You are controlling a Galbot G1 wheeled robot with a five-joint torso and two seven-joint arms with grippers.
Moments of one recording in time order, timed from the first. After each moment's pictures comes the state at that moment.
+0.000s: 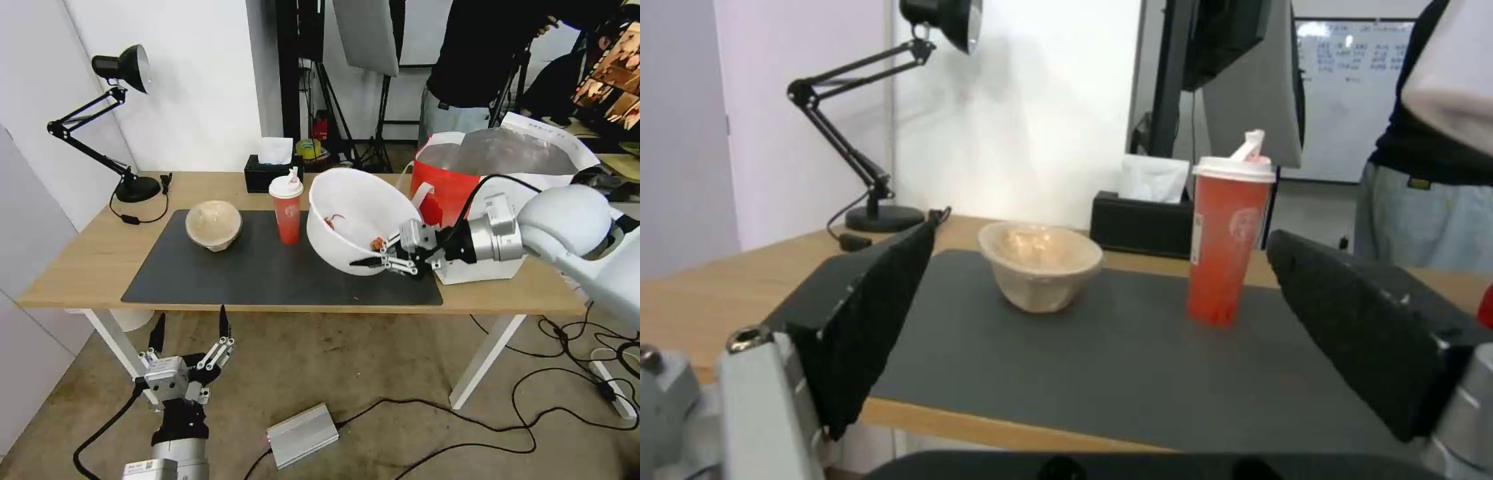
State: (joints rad) left arm 1.89 -1.59 -0.45 -2.35 0.04 -0.25 -0.17; right arm -0.04 0.47 -0.42 1.87 0.74 -0.16 -0.89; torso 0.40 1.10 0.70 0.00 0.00
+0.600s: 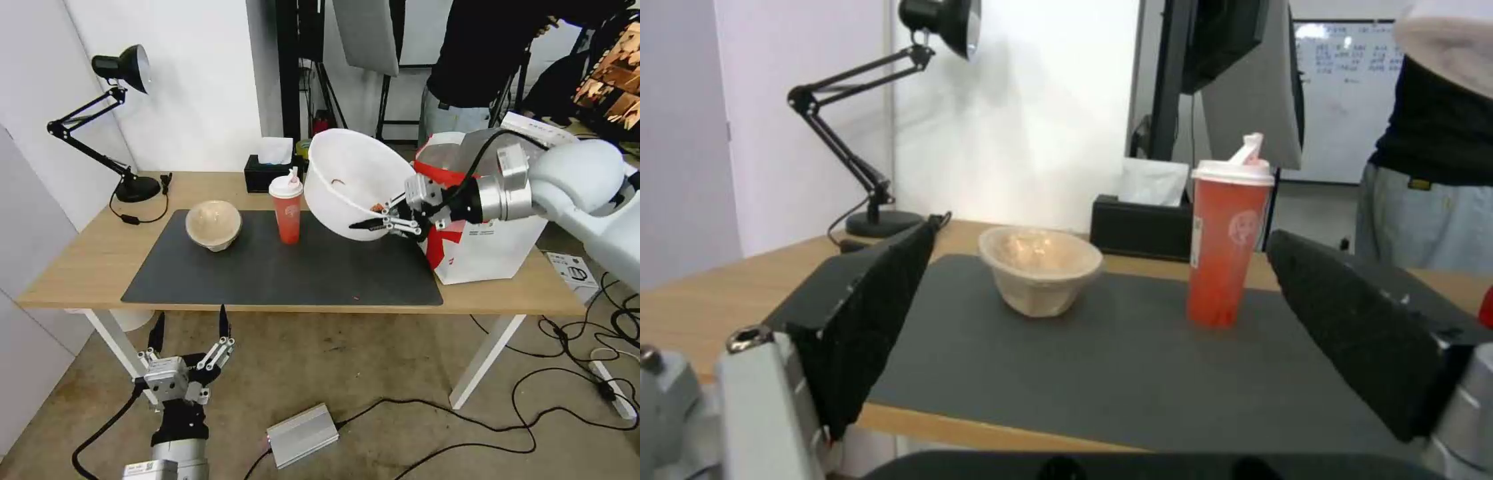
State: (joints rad) left arm 1.89 -1.59 -0.44 -2.35 0.05 -0.25 -0.17; right arm 0.14 0.54 -0.48 1.73 0.77 -0.16 -0.96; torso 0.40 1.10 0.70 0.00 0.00
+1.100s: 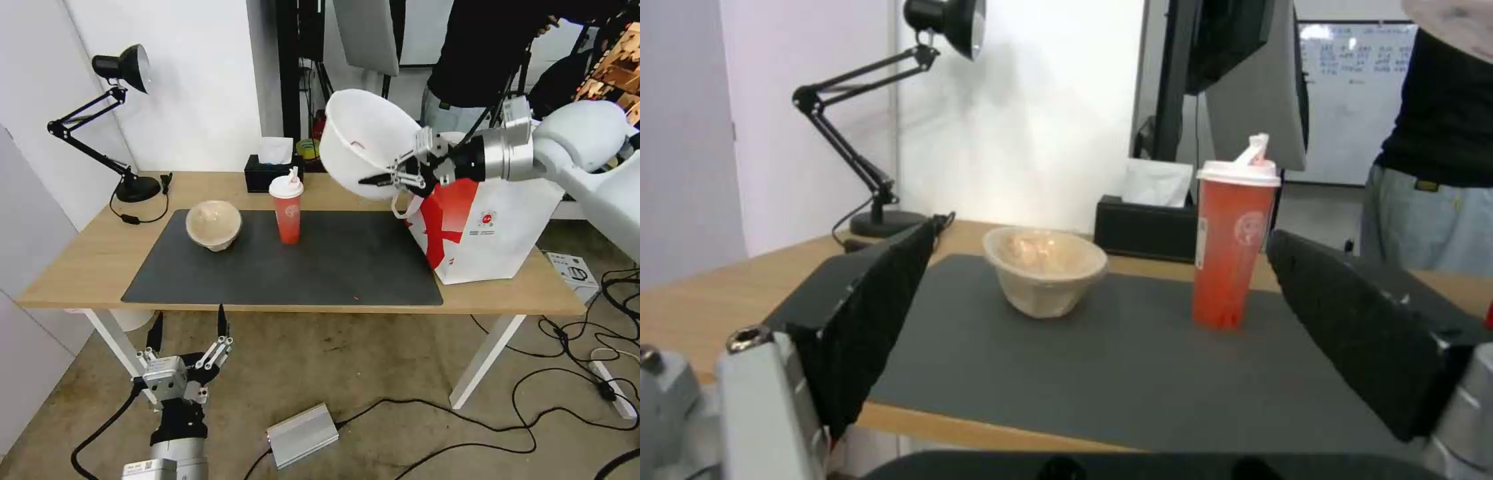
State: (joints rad) left arm 1.88 -1.59 -0.45 -2.35 0.05 -0.25 -0.17; right arm 0.23 0.62 -0.51 1.55 0.75 -0.14 -0.96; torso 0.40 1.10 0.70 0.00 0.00
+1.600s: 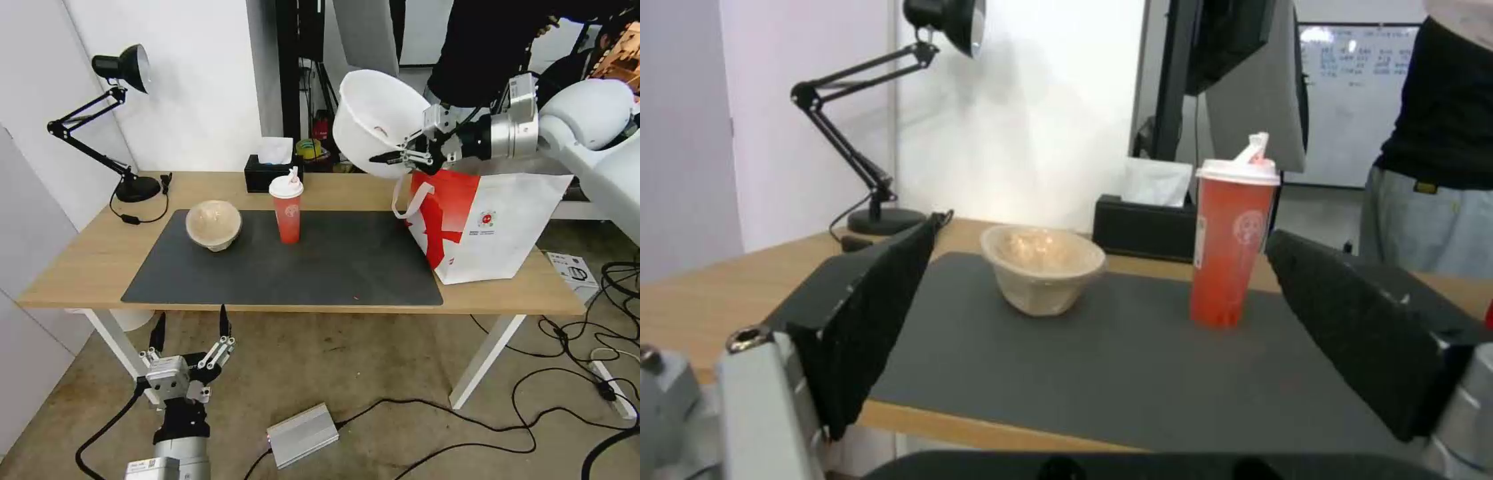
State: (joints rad) left arm 1.87 -1.59 -0.44 -2.33 0.04 -0.26 -0.18; right arm 0.29 0.66 -0.53 1.37 0.72 -0.12 -0.99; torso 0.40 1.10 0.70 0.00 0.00
